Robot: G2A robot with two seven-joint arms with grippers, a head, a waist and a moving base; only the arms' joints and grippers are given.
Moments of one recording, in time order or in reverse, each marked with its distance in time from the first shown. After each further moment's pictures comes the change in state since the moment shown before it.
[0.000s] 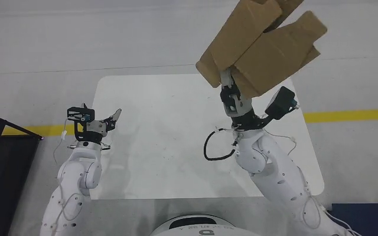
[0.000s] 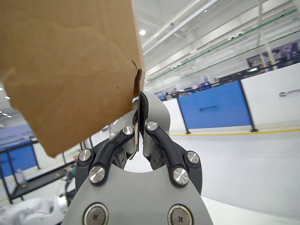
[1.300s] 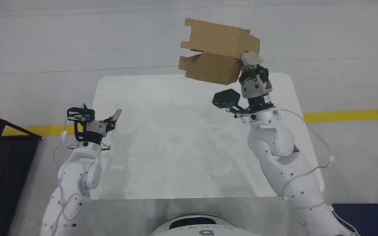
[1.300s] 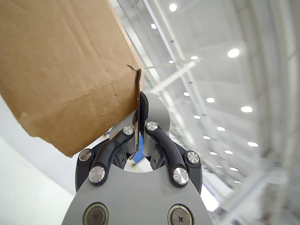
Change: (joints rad) left arm 0.000 0.000 0.000 0.000 0.000 0.000 0.000; right arm -0.042 0.006 0.190 -0.004 -1.825 0.578 0.650
